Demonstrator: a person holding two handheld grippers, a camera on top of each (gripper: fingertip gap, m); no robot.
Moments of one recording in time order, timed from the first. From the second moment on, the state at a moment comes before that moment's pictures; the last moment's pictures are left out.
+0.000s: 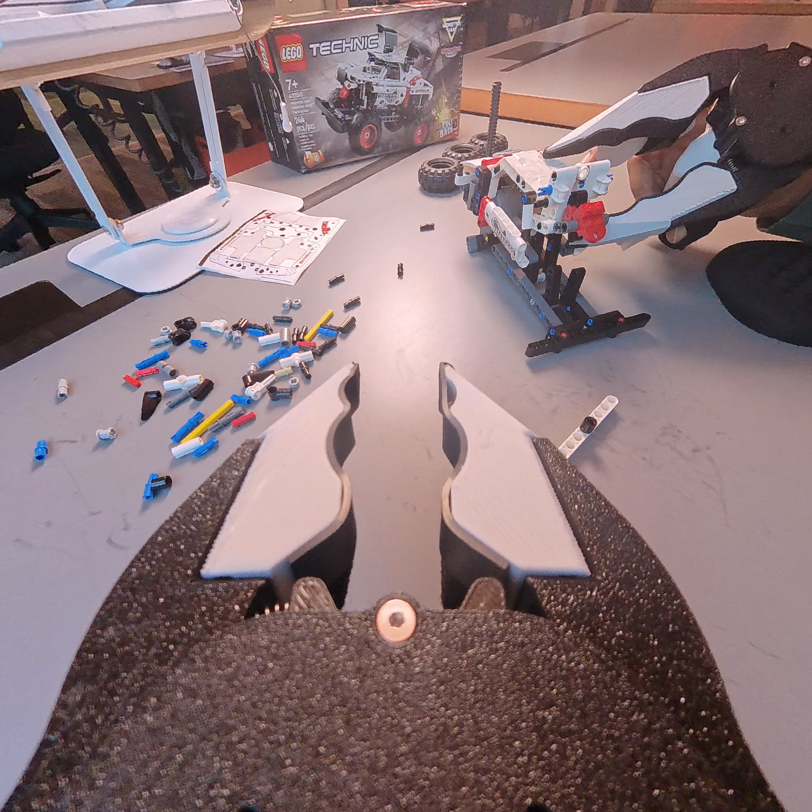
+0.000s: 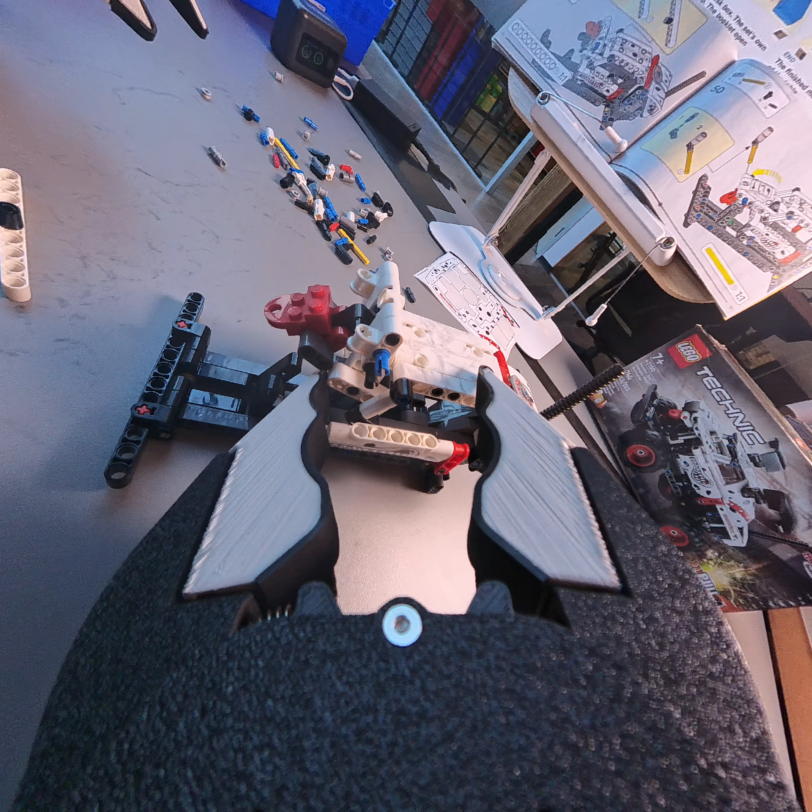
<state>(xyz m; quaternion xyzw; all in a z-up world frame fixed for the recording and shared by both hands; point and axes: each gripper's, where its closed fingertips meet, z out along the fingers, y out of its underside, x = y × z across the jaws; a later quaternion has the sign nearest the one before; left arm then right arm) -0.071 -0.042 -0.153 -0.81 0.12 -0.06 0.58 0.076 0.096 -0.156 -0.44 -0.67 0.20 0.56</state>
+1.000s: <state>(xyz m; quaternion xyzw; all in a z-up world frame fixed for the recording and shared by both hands) -0.073 -0.041 -0.152 -0.80 0.12 -0.05 0.58 0.069 0.095 -0.155 -0.43 -0.66 0.21 0.58</state>
